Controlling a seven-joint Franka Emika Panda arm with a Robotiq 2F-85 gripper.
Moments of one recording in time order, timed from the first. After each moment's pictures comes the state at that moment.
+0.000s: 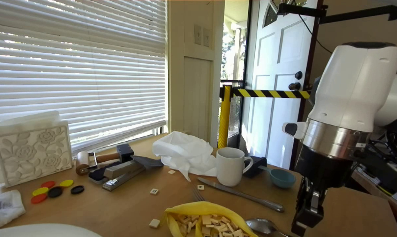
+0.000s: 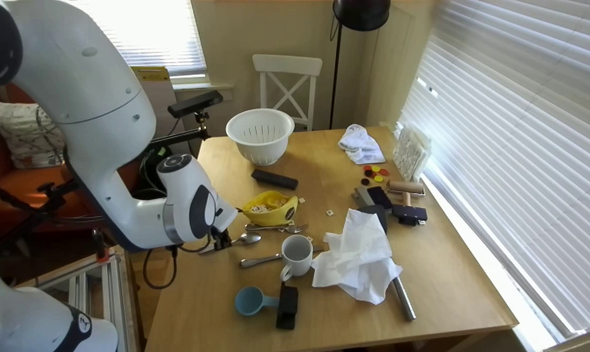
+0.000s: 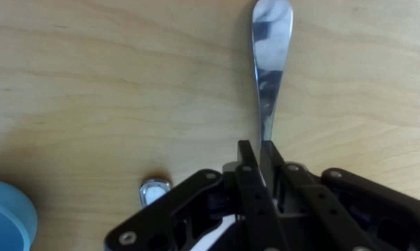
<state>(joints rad) 0.34 0.30 -0.21 -2.72 -1.02 3.21 1.46</state>
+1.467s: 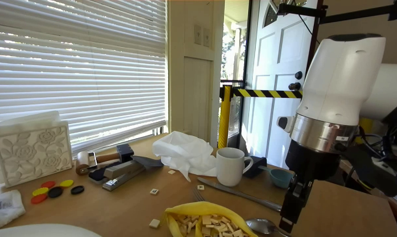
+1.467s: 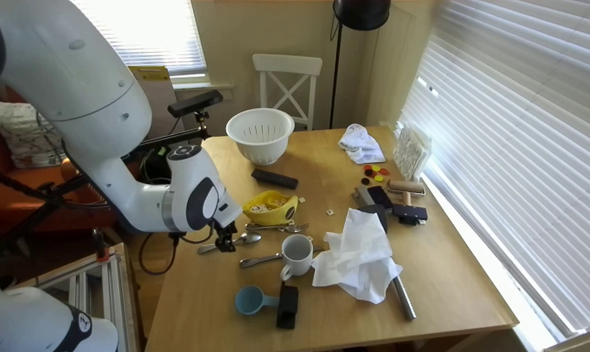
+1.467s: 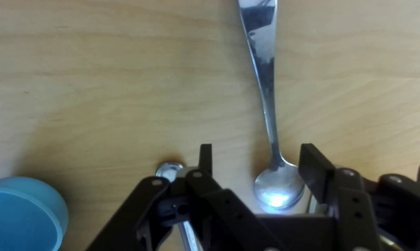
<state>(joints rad) 0.14 0.26 0.02 -2.70 -0.83 3.05 1.43</state>
